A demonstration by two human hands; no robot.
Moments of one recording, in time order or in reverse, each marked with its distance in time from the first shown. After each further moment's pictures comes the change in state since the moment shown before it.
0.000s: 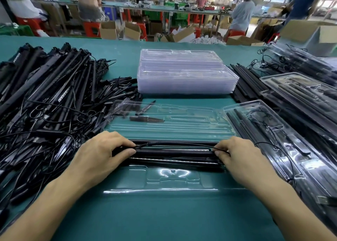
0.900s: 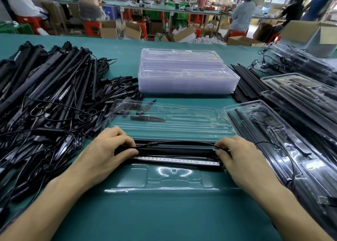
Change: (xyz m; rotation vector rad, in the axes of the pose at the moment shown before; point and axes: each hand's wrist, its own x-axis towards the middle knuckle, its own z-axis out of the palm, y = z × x) left_hand 0.003 -0.004 0.006 -0.103 -0.019 0.013; right_hand -0.011 -0.003 0.002 0.041 0.038 -0.047
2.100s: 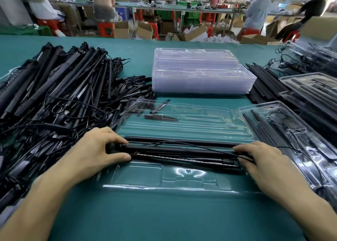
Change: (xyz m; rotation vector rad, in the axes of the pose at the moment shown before) left_hand -0.016 -0.017 -0.043 0.064 -0.111 -0.249; right_hand -0.006 0.007 -0.009 -0.110 -0.056 -0.007
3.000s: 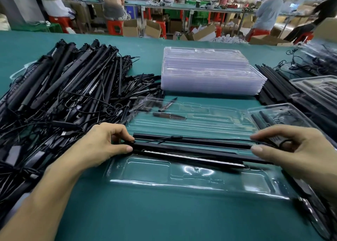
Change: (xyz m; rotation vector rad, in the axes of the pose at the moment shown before) left_hand -0.001 0.004 -0.010 -0.319 -0.048 -0.168; right_hand -0.004 0.000 -0.052 0.769 0.019 -0.147
